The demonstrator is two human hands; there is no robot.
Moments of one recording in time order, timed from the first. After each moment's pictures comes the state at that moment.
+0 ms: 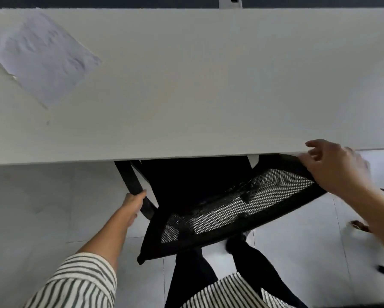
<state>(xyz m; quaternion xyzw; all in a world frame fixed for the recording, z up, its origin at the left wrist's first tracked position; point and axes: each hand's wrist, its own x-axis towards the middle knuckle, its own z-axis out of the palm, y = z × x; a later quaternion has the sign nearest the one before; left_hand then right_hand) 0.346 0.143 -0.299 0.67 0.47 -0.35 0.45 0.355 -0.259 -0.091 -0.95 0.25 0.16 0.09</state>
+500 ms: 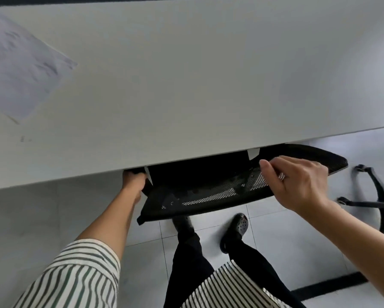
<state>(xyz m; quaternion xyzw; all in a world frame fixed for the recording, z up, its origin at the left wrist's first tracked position) 0.423 0.115 -0.296 0.76 0.38 -0.25 0.47 0.323 -0.191 -0.128 -0.99 0.07 -0.09 0.08</state>
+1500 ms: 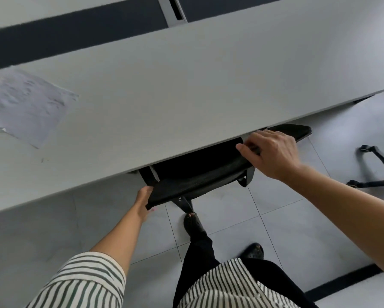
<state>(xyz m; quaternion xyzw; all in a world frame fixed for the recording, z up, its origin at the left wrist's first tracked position) 0.356 0.101 -0.237 0.74 0.31 -0.37 0.47 0.306 -0.219 -0.123 -0.99 0.04 -0.08 0.10</state>
